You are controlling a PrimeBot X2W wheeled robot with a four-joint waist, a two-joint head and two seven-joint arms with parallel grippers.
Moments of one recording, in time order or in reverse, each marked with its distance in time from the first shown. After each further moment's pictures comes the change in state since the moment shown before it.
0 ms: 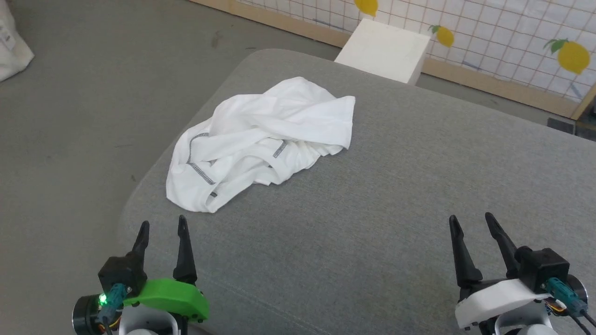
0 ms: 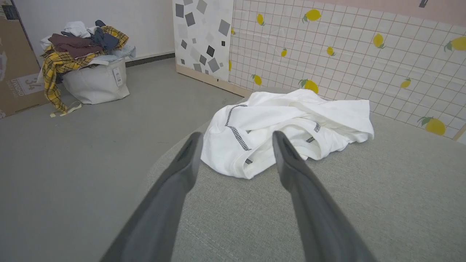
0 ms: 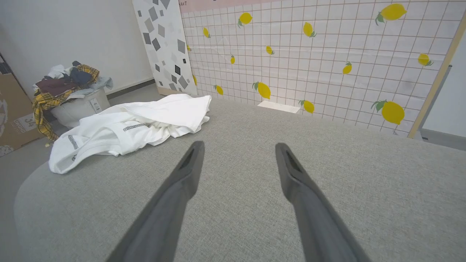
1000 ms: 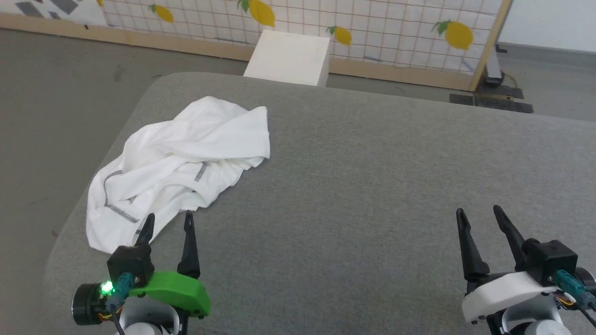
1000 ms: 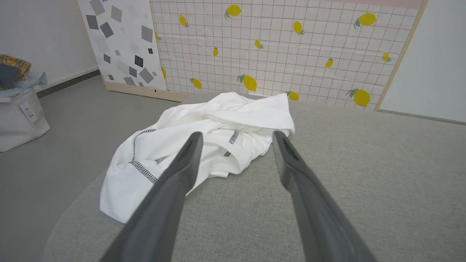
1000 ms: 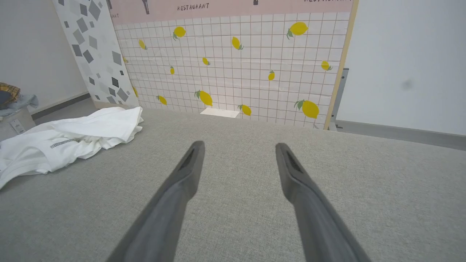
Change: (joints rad) left arm -0.014 0.000 0.003 -0.025 0.080 -0.035 0.061; right arm 0.000 0.000 -0.023 -0.064 -0.025 0.000 0.062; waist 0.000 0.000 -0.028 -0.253
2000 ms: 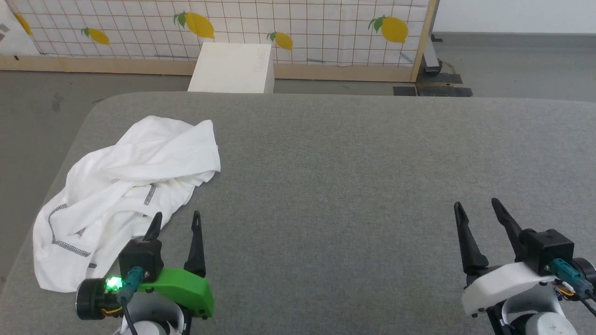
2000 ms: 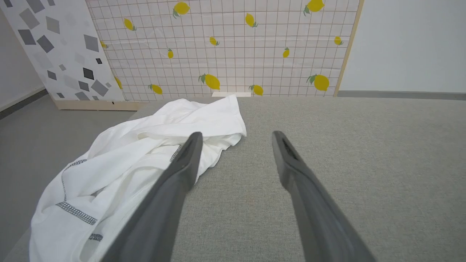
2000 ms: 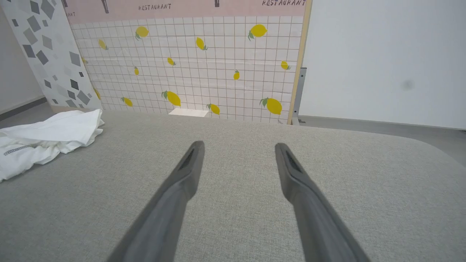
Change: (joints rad) left arm 0.000 0.000 -0.014 -0.025 0.053 -0.009 0.062; right arm -0.020 0.000 0.002 -0.026 -0.026 0.000 0.062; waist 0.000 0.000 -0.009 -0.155
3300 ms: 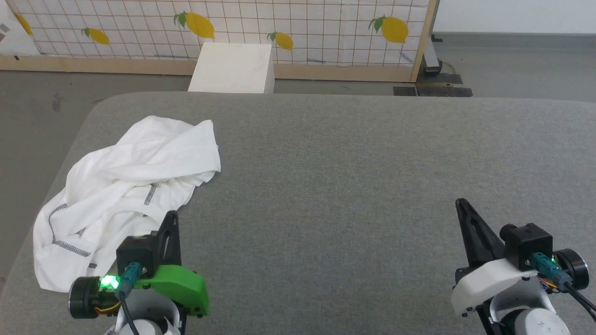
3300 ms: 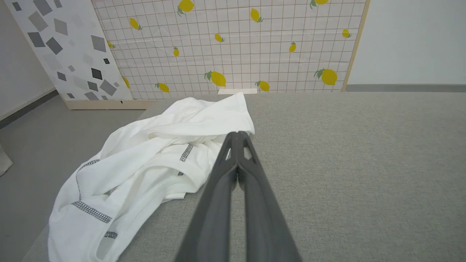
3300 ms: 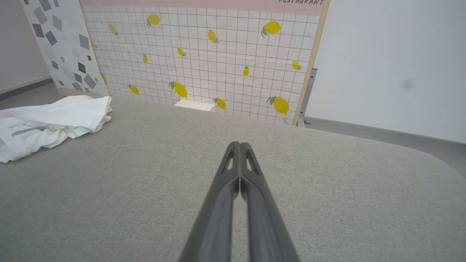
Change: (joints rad) left arm 0.000 0.000 0.020 -0.024 0.035 0.000 0.046; right arm -0.013 0.000 0.043 -0.016 -0.059 0.000 0.045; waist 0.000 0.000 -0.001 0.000
